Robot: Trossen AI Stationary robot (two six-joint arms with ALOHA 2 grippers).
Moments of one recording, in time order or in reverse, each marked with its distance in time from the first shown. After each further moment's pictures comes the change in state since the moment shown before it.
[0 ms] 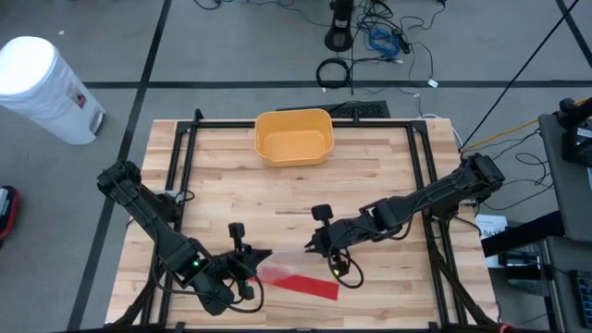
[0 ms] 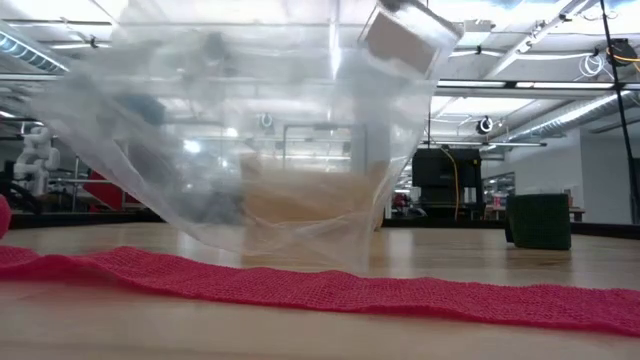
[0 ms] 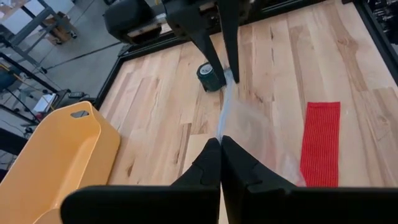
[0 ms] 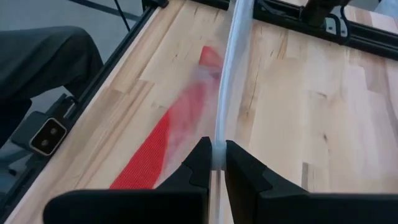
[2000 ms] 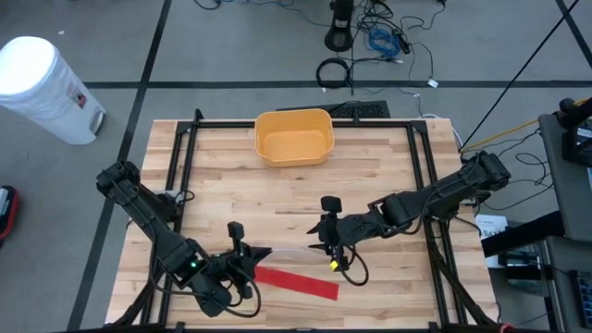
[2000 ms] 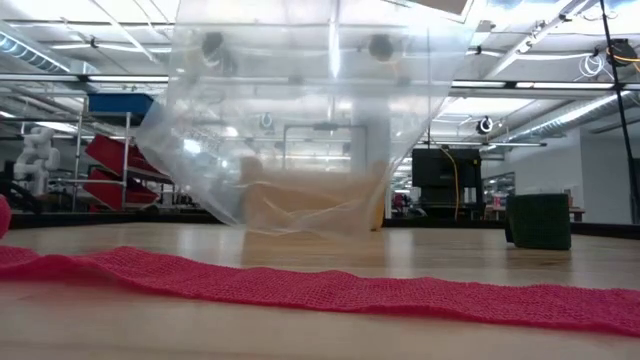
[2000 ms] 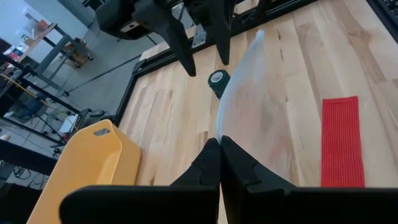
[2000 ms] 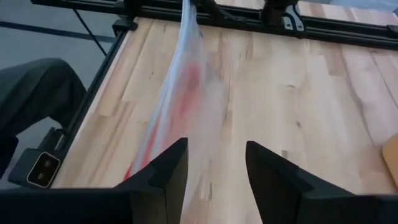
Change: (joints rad) left arm 0.001 -0.001 0.001 0.020 -0.053 0.138; right arm 0.010 -0.062 0.024 -0.052 0.110 0.151
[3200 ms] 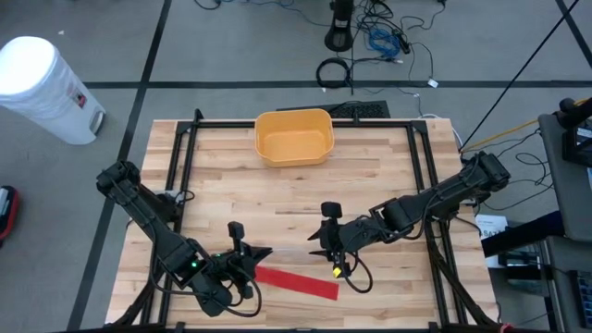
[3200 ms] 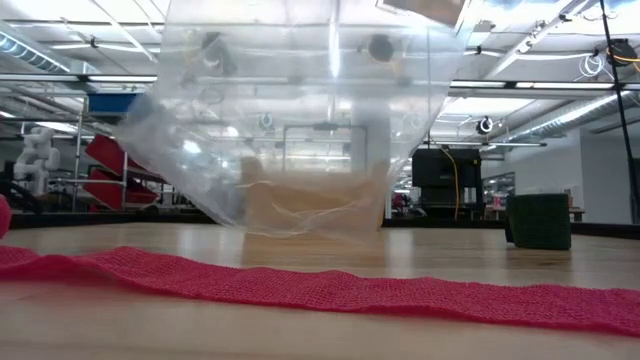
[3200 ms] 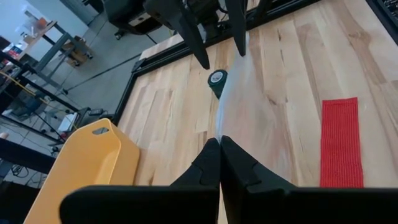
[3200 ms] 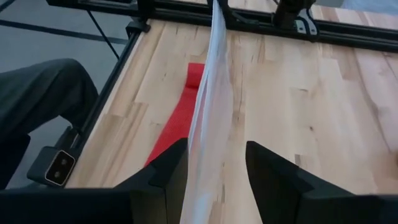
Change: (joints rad) left arm 0.001 0.002 -0.001 0.004 0.002 -0.009; right arm 0.030 0.008 0.000 0.018 0.001 0.008
